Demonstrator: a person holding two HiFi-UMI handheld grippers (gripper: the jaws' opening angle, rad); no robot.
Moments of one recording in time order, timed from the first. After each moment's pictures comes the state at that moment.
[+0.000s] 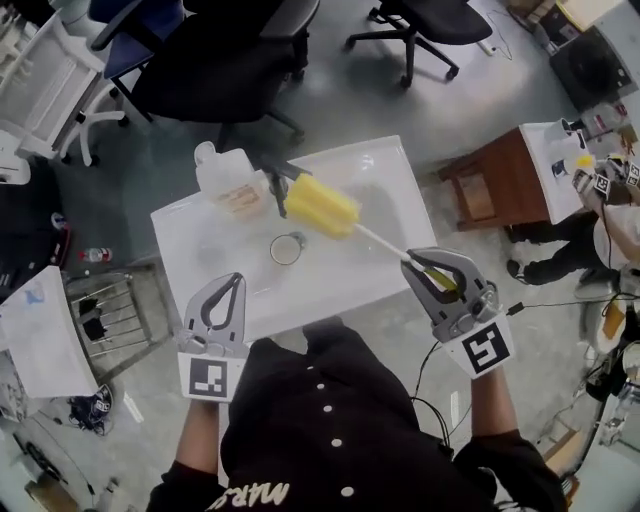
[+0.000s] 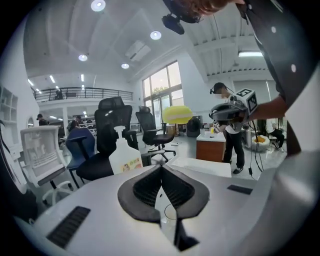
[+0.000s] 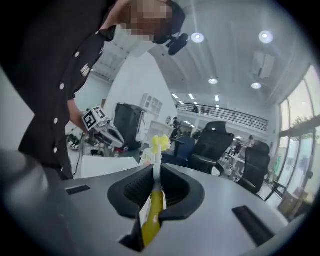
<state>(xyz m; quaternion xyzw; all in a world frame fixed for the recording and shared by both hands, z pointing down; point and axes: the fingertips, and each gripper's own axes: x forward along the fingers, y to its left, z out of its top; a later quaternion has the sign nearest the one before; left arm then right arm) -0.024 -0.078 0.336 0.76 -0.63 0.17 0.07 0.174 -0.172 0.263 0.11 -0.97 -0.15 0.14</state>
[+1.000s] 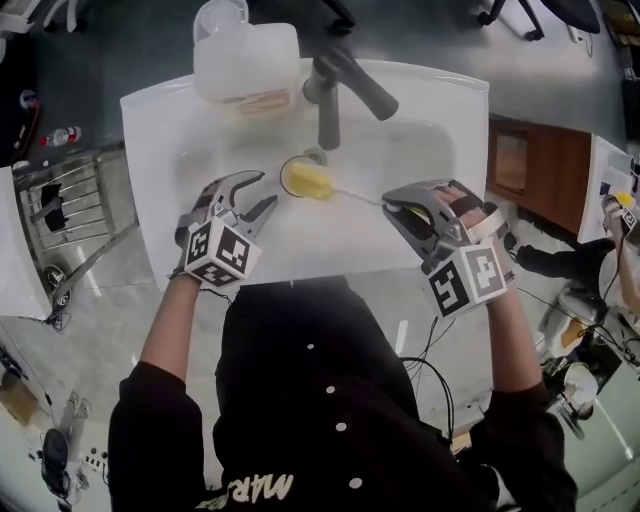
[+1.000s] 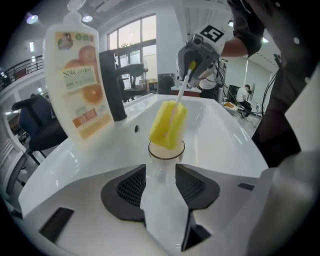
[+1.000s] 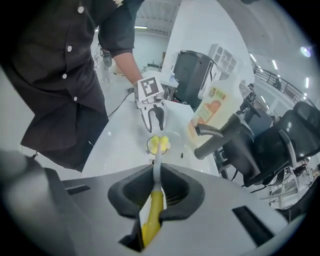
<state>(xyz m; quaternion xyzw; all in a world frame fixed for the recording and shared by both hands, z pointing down) -0.029 -0.100 0.617 0.80 -0.44 0.37 0.19 0.091 -0.179 0.497 -0.22 -0.83 -0.26 0.43</state>
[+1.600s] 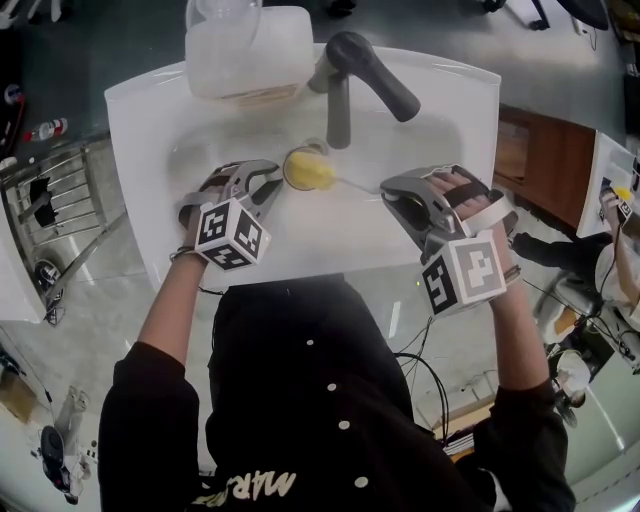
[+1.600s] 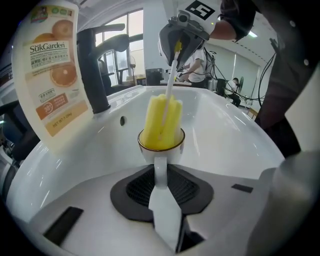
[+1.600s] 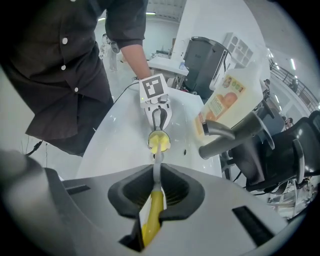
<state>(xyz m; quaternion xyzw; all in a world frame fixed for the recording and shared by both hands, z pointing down) -0.018 -0.114 0.657 0.82 -0.38 0.40 0.17 0.071 -0.183 0.517 -0.26 -0.78 -0.30 0.49</state>
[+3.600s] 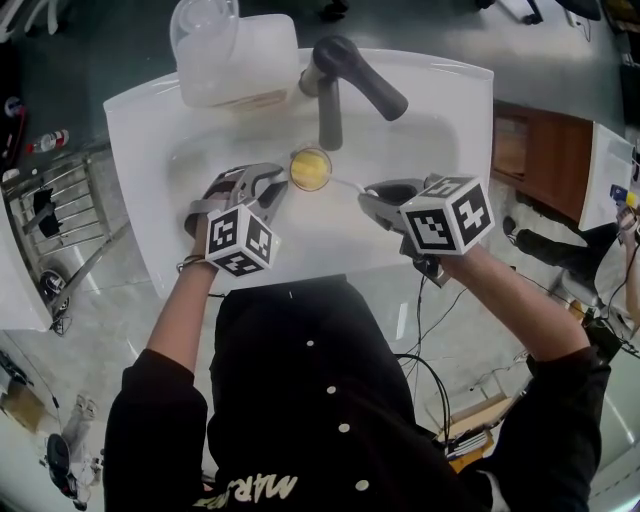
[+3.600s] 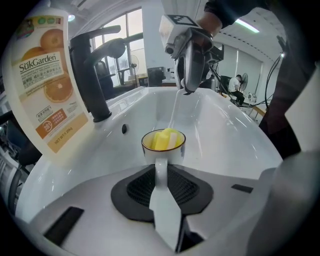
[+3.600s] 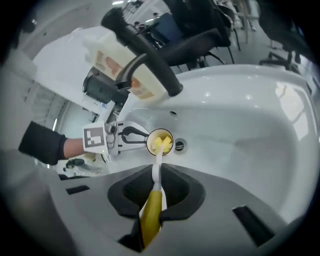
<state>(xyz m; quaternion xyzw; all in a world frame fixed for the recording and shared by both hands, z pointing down) -0.012 -0.127 0.647 0.80 -0.39 0.42 0.16 0.076 -0.174 0.569 -0.02 -0.77 0.37 0.52</state>
